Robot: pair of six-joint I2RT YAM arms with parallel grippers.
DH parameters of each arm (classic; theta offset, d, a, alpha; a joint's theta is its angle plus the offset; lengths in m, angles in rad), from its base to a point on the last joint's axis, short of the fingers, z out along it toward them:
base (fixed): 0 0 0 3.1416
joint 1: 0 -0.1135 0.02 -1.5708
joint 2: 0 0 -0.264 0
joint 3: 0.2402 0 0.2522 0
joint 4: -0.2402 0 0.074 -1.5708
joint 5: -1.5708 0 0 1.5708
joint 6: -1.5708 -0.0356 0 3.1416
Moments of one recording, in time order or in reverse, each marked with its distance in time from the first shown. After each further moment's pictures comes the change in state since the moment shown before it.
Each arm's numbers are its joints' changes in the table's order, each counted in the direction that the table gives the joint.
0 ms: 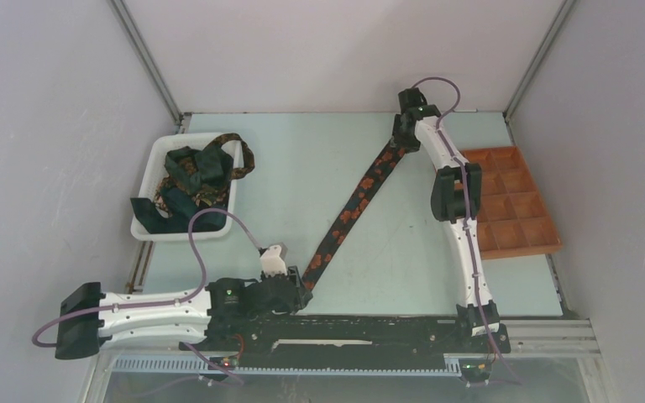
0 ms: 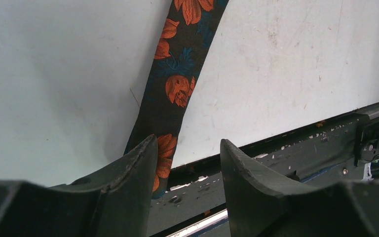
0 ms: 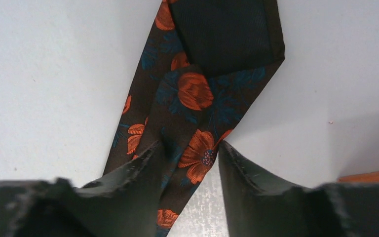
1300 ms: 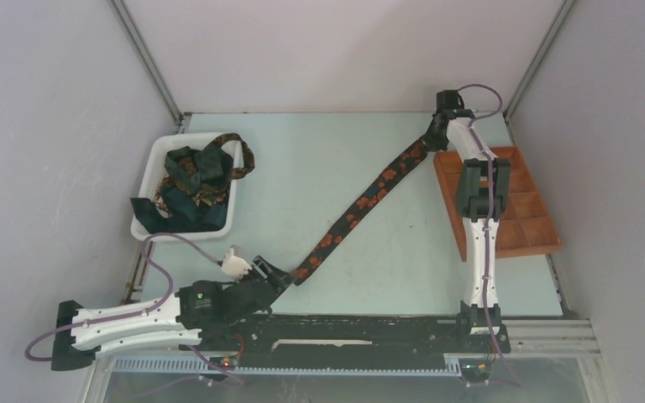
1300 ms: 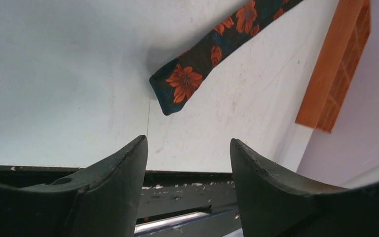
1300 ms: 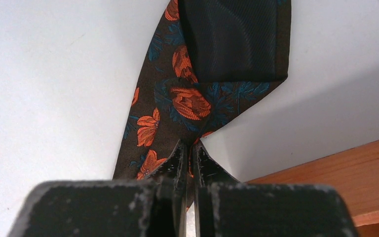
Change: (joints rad) left arm 0.002 0.289 0.020 -0.330 0.167 0.559; right arm 0.166 0.128 -0.264 0.159 0.041 -0.139
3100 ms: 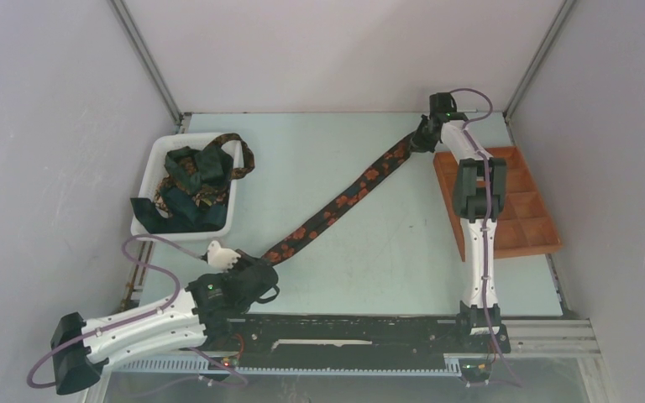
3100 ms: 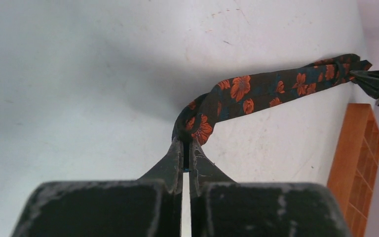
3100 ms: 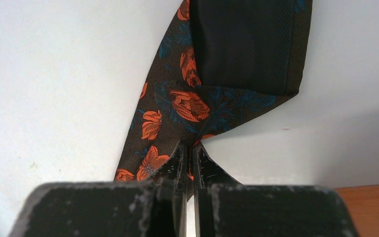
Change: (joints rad) left arm -0.243 -0.140 -0.014 0.076 0.224 -0.064; right arm -0.016 0.021 -0.073 0.090 0.195 -0.061
